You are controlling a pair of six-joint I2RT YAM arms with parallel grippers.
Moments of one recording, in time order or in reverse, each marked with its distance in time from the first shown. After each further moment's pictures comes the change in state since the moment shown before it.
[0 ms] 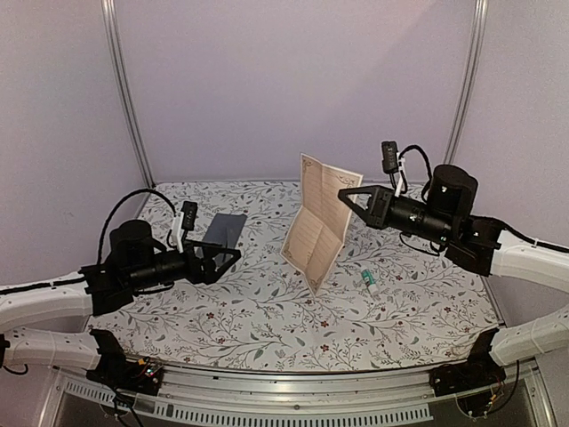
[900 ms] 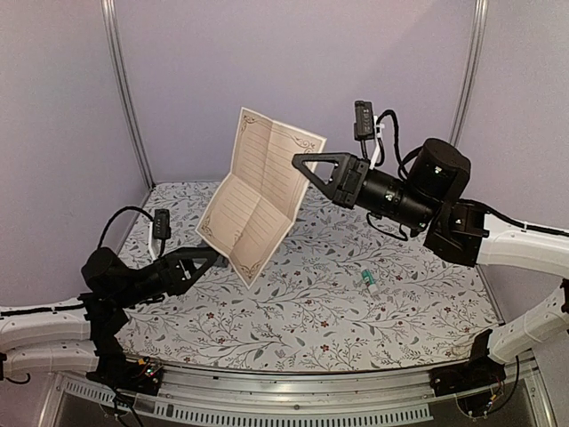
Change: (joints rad) left arm 0.008 -0.135 -0.256 0.548 0.194 -0.288; right arm 0.240 0.154 0.268 0.168 0.068 0.059
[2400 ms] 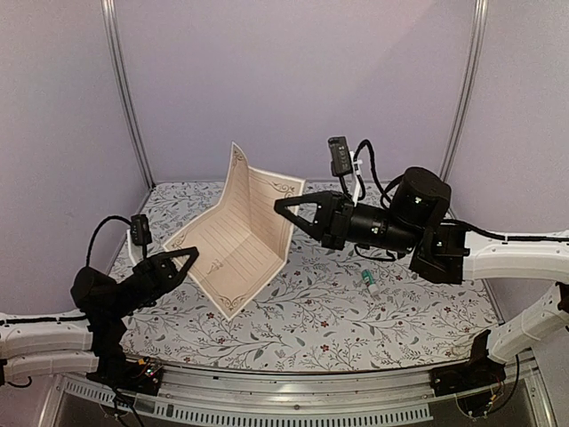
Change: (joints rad) left arm 0.024 -0.040 -0.141 0.351 -0.016 -0.131; right arm 0.053 0.048 -0.115 0.121 -0.144 -0.027
